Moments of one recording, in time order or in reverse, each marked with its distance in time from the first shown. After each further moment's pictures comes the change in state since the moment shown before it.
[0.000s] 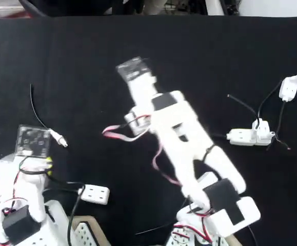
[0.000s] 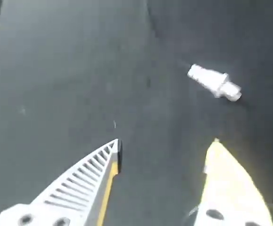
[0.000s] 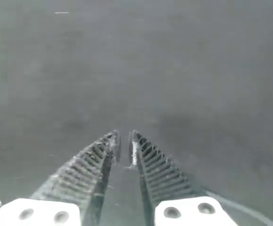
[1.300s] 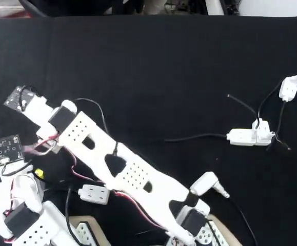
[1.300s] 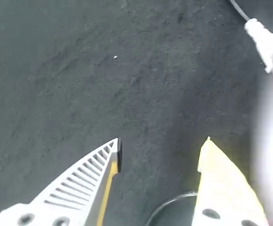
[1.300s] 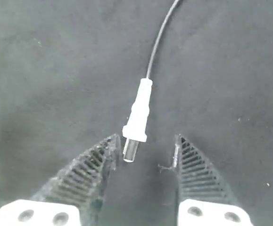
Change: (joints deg) left arm -12.7 -4.3 12.6 -0.9 12.7; right arm -27.1 78.2 -115.6 37.5 0.0
